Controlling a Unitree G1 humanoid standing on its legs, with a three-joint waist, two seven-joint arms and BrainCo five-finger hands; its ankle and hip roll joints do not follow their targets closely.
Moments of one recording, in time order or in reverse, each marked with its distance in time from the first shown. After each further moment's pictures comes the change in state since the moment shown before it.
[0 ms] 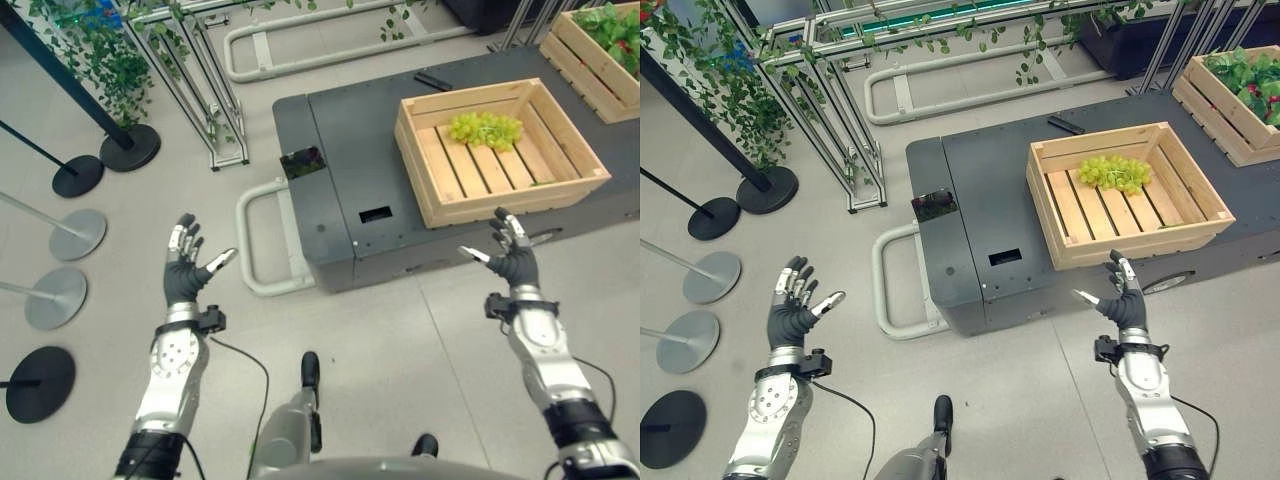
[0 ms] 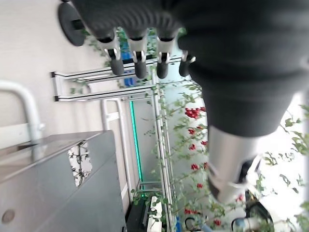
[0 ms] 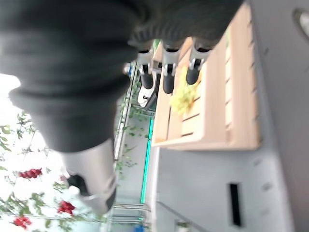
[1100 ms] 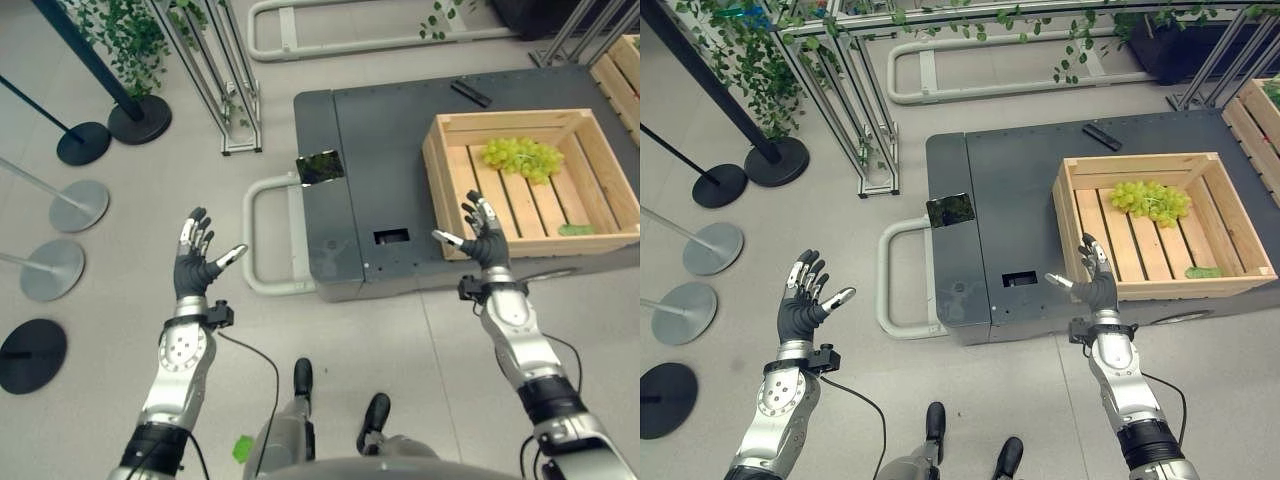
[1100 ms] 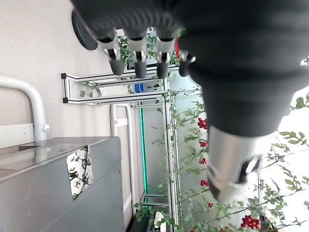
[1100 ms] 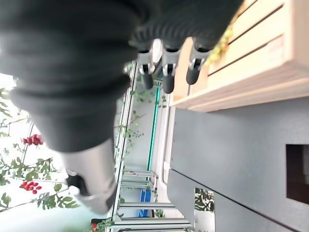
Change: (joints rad) left arm 0.014 -0.054 -0.054 0.007 -0.005 0.004 -0.007; right arm -0.032 -0.015 0.034 0.026 0.004 0.002 -0.018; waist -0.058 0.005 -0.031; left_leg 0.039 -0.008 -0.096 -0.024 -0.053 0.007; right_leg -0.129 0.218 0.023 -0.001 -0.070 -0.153
